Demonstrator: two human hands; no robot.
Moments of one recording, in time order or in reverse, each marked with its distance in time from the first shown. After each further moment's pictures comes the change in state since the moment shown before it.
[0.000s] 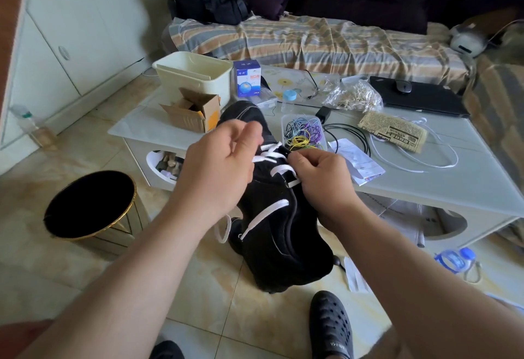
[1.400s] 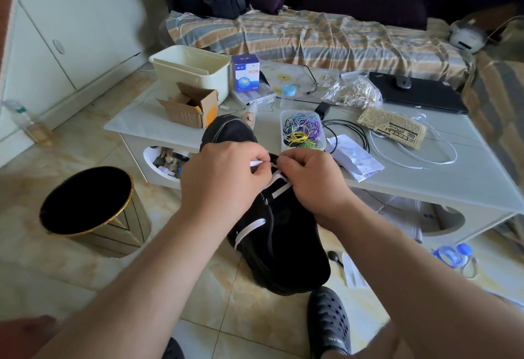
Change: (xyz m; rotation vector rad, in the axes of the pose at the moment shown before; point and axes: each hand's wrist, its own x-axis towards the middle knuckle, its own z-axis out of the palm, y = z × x) left_hand 0.002 -0.024 0.027 0.491 0.168 0.217; right_hand 0.000 0.003 0.005 -0.198 -0.100 -0.057
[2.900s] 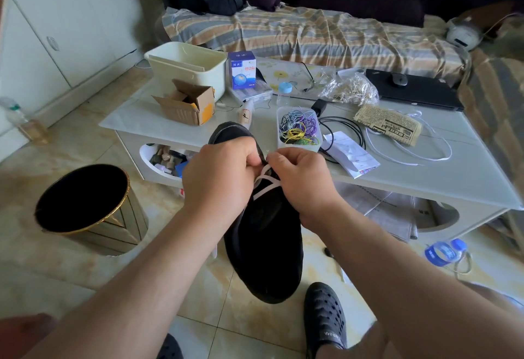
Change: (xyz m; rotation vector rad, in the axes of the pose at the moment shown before) left_hand 0.002 -0.002 0.010 -0.017 -0.133 -0.123; right_hand -0.007 -0.003 0.015 0.213 0.040 0.101
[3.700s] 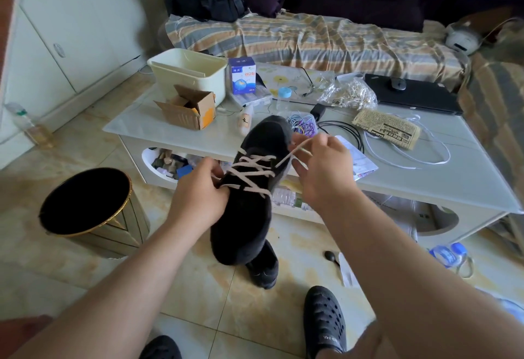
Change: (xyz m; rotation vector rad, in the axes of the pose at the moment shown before) left_hand -0.008 -0.052 0.024 -0.244 -0.154 -0.293; right_hand 0.021 -0.017 -0.021 0.541 0.225 0.108
